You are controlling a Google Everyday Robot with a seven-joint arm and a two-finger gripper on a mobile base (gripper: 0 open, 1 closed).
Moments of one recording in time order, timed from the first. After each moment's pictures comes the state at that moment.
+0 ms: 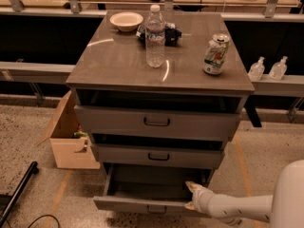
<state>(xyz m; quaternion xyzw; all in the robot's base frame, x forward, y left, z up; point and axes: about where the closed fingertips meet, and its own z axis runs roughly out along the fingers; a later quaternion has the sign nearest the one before) 0.528 -0.179 0.278 -0.66 0.67 -0.08 0.33</state>
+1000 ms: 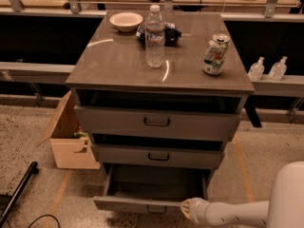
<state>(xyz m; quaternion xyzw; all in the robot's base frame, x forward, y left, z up) 0.484 -0.158 0.252 -0.65 0.69 -0.03 0.31</state>
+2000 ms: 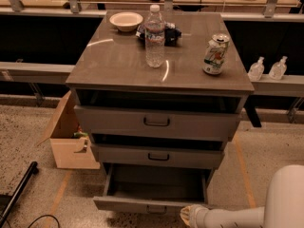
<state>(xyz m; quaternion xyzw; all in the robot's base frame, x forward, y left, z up) 0.461 -0.157 0.220 -0.65 0.70 -0.01 0.30</state>
